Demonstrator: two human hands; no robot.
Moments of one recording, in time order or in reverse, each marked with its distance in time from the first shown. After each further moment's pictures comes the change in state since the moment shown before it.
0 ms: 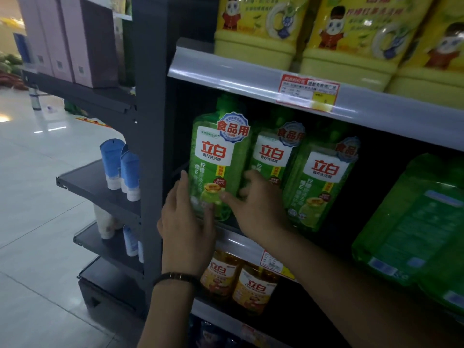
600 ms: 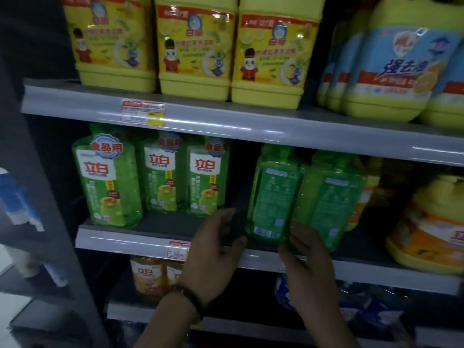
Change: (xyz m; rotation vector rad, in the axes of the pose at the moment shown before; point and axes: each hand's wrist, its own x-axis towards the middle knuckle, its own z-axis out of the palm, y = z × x) left_hand -0.119 0.145 0.084 -0.284 -0.627 0.160; right_hand -0.177 0.137 -0.194 0.350 0.394 0.369
